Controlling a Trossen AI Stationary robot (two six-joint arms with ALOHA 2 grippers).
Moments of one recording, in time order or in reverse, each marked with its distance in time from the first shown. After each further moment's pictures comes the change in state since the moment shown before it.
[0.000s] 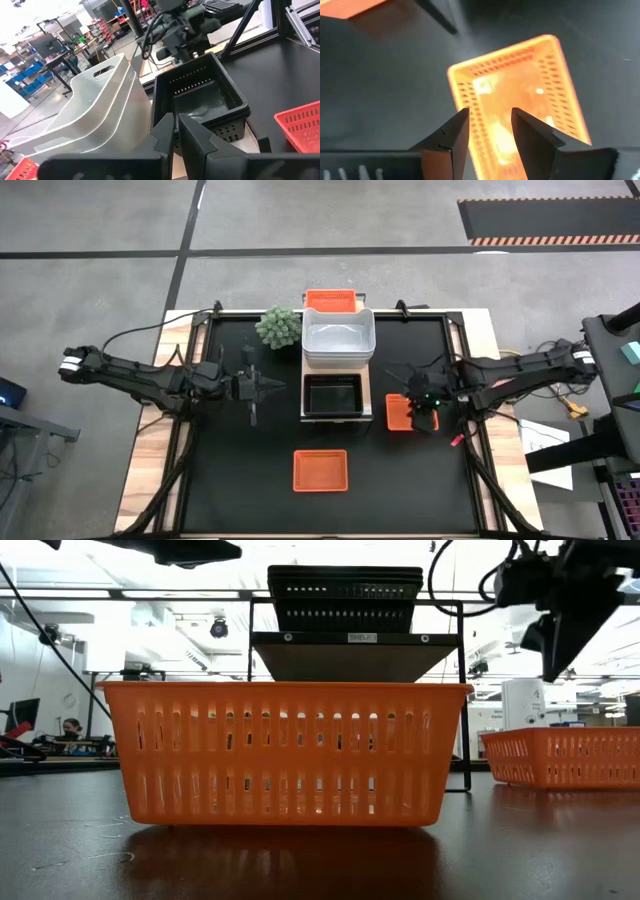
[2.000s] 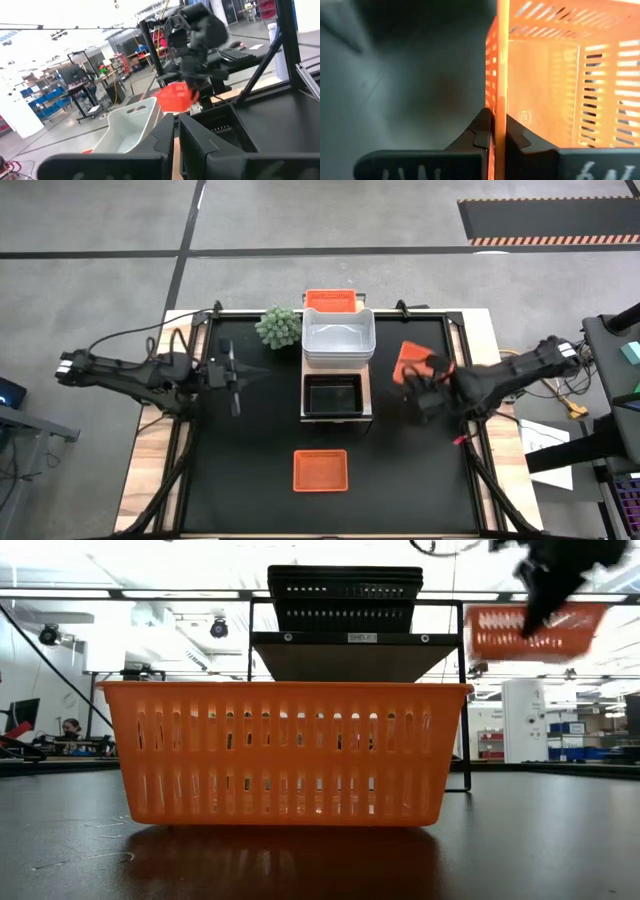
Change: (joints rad) left arm 0.000 -0.183 0.005 0.043 -0.006 0.005; right arm 0.205 0.216 0.355 -0.430 0.575 0.149
